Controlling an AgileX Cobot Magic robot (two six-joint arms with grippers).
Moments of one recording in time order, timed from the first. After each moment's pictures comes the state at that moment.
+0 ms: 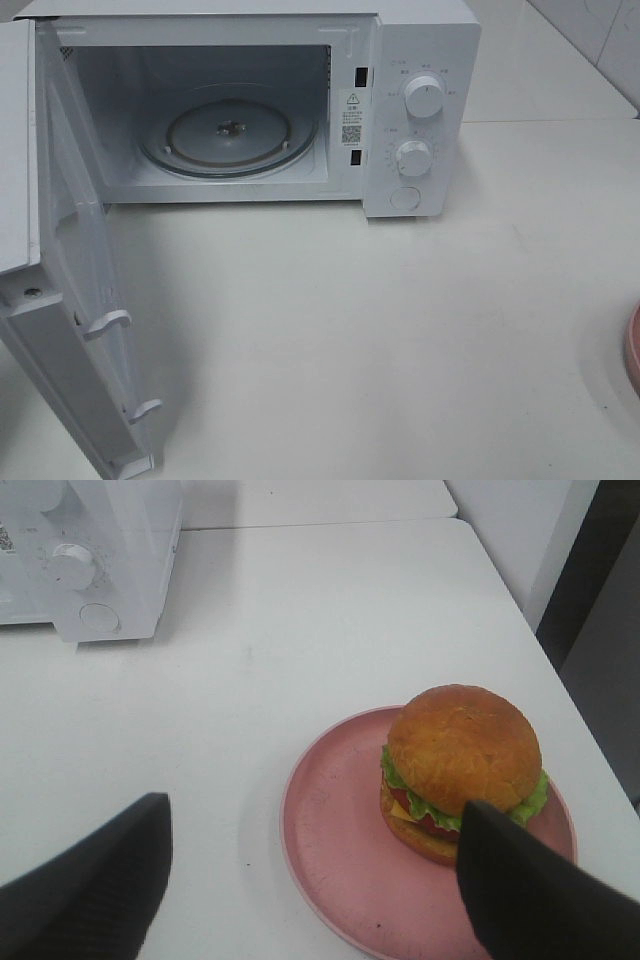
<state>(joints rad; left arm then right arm) 0.04 1.27 -0.15 0.41 -0.88 -0.28 0.05 0.00 -0.50 -0.17 1.02 0.16</state>
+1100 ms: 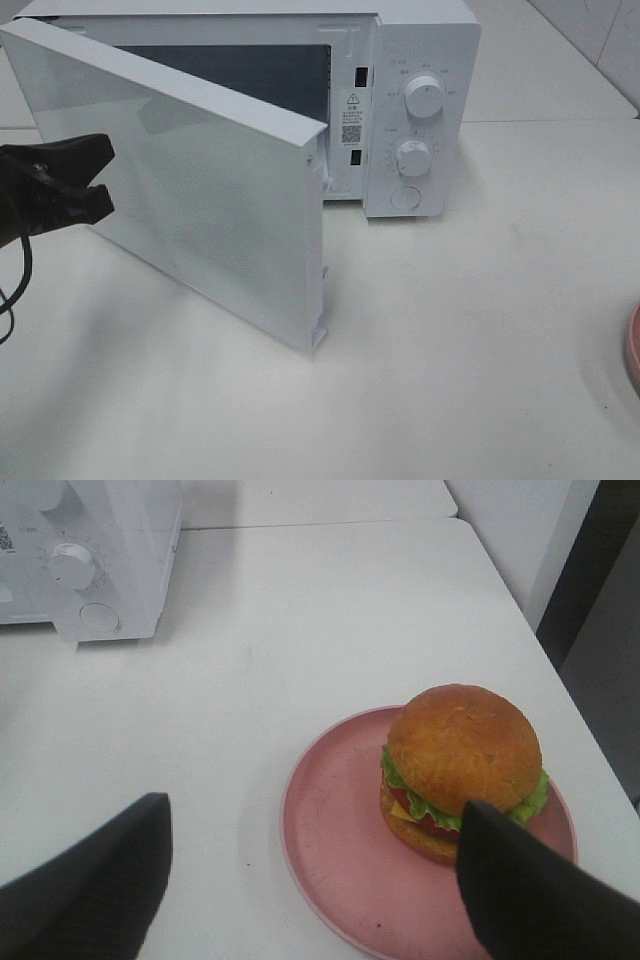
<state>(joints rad) -0.31 1.58 -0.34 0.27 -1.08 -0.29 0.05 0.00 -0.50 -0.16 1.02 0.16</state>
